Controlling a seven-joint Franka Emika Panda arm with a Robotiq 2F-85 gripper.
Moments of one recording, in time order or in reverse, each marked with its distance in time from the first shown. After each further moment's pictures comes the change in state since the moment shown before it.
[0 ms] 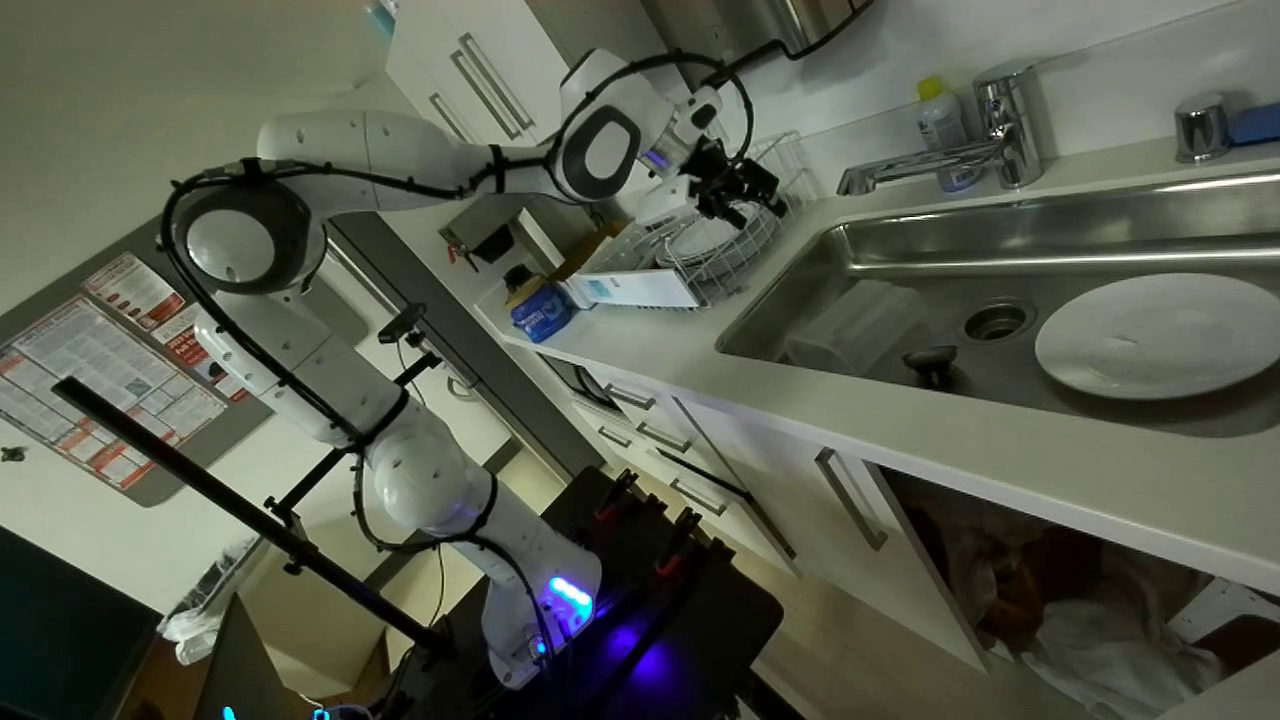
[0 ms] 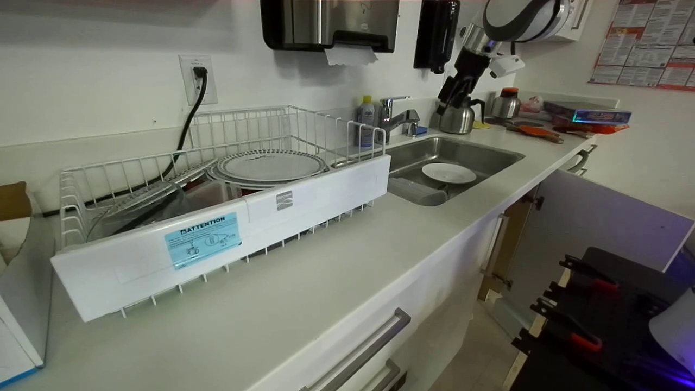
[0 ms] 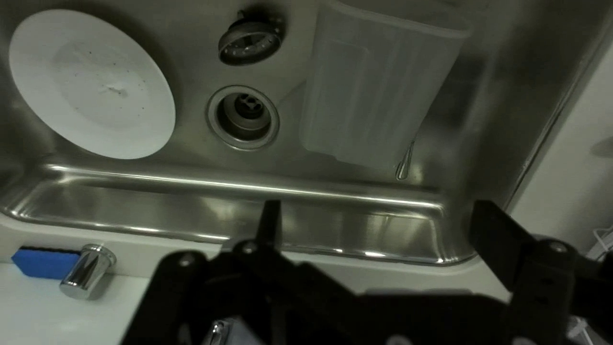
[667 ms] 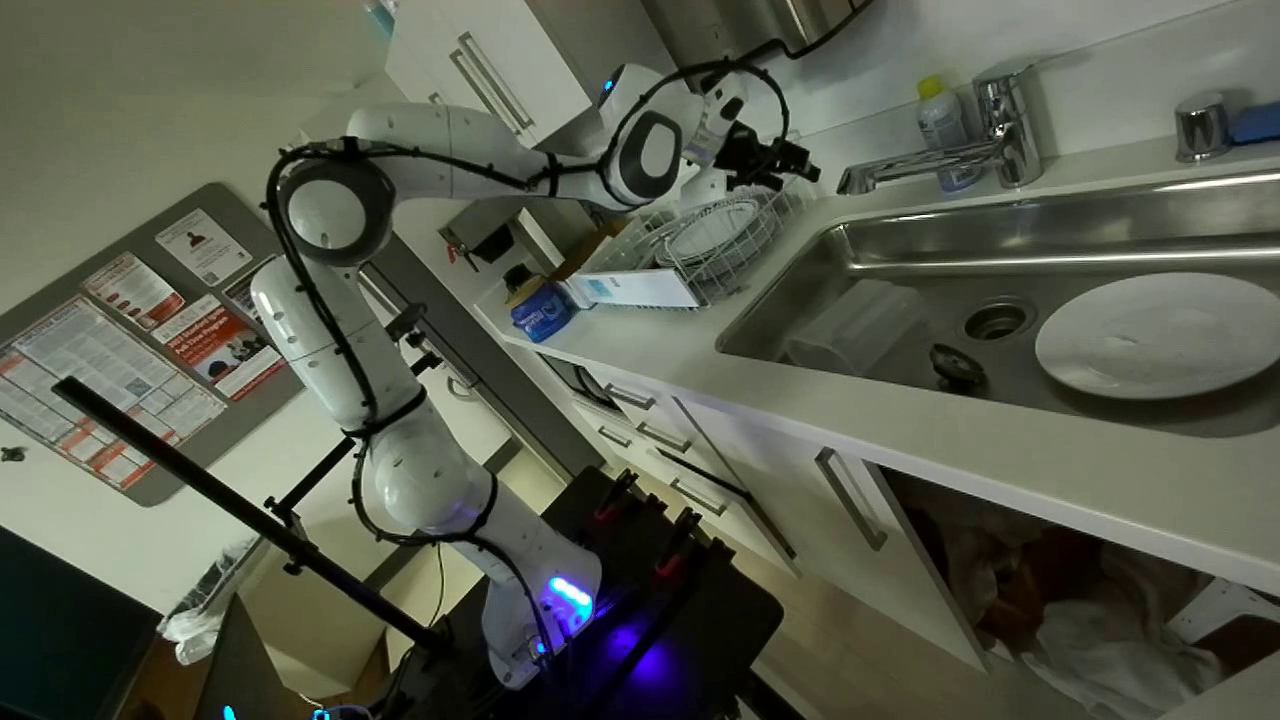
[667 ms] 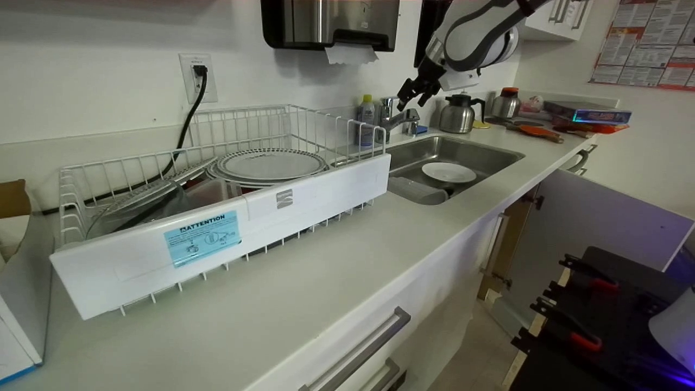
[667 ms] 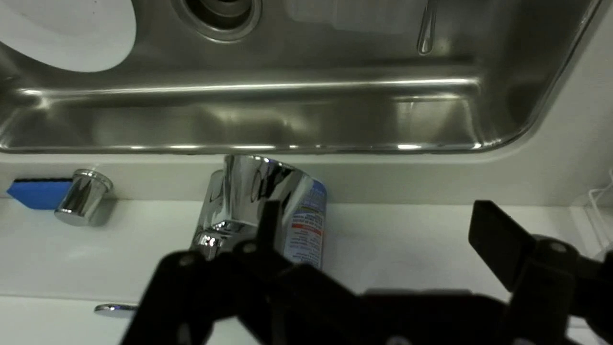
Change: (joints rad) arm 0.010 0.263 0.044 0.198 -0.071 0.283 0.269
